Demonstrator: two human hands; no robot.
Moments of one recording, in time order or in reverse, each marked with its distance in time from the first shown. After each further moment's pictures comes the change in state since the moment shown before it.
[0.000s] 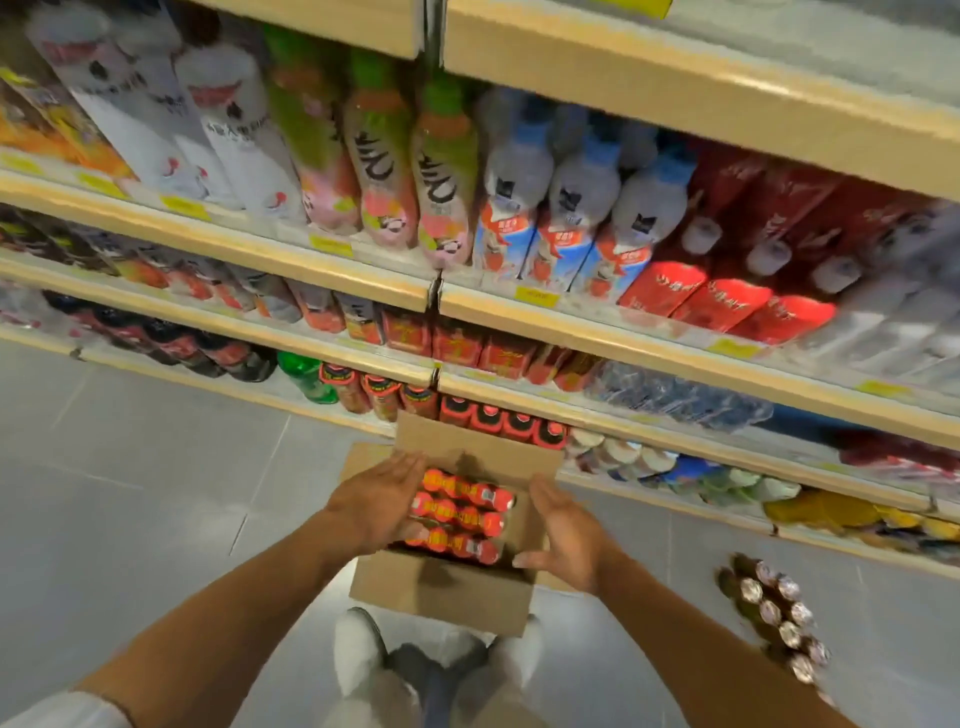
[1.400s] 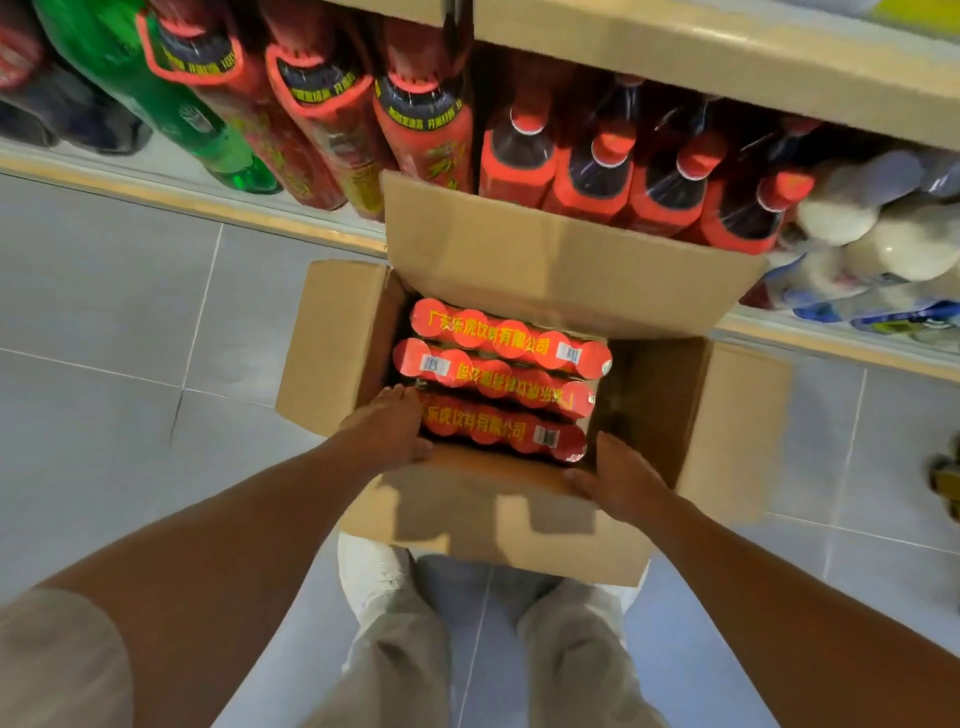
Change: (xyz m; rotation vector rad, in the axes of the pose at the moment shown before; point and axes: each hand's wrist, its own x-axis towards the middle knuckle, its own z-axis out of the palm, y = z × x) left_hand 0.214 -0.122 0.370 -0.196 -0.325 -0.344; right_hand 0.214 0.166 0.352 0.272 -0.249 0.405
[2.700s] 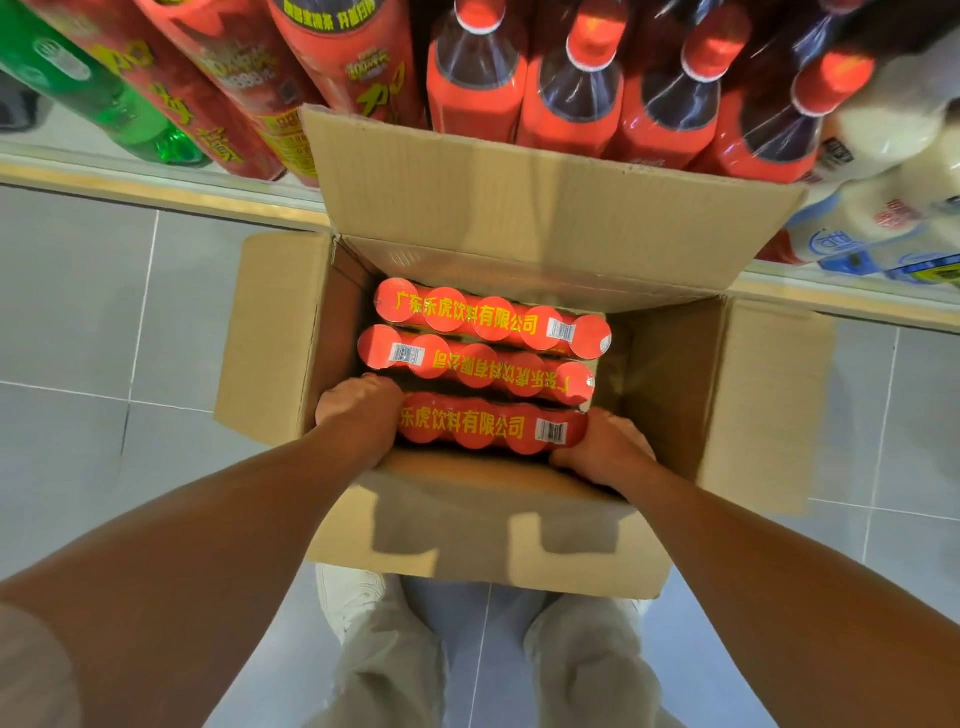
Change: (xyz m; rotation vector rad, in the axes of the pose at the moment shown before) left_hand 0.048 0.014 0.025 0.467 0.102 -0.229; right_hand 0.075 0.021 0.026 0.086 0.053 0.230
